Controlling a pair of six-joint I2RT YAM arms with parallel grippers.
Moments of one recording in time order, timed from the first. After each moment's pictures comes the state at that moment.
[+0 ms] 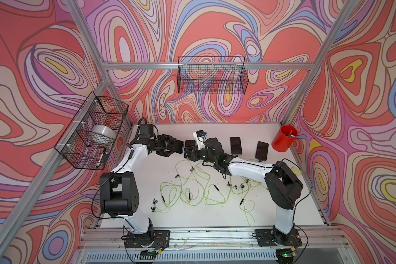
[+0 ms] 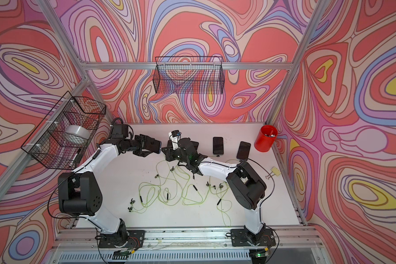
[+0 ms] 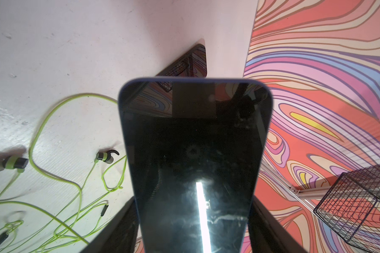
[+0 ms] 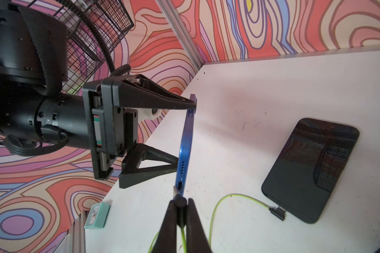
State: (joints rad) left arm 0.01 1.66 1.28 -0.52 0.64 -1.40; right arm 0.77 1.91 1.30 0.34 -0.23 0.52
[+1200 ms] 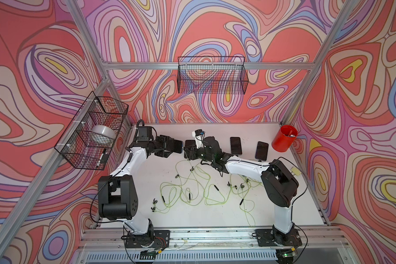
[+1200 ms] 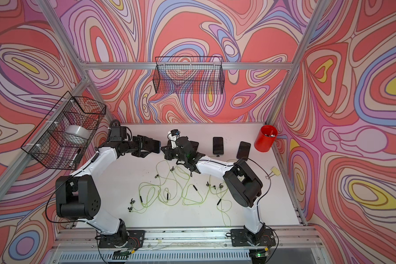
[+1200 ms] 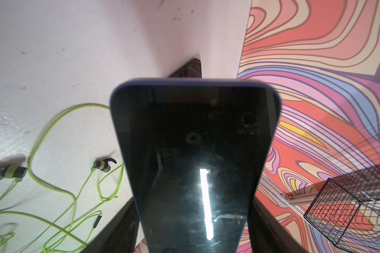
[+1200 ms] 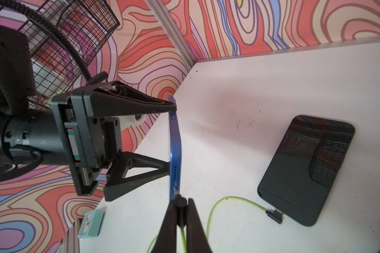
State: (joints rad) left arm 0.02 1.61 1.21 -0.43 0.60 -1.45; right arm 0.77 1.96 1.37 0.28 -0.20 0.54
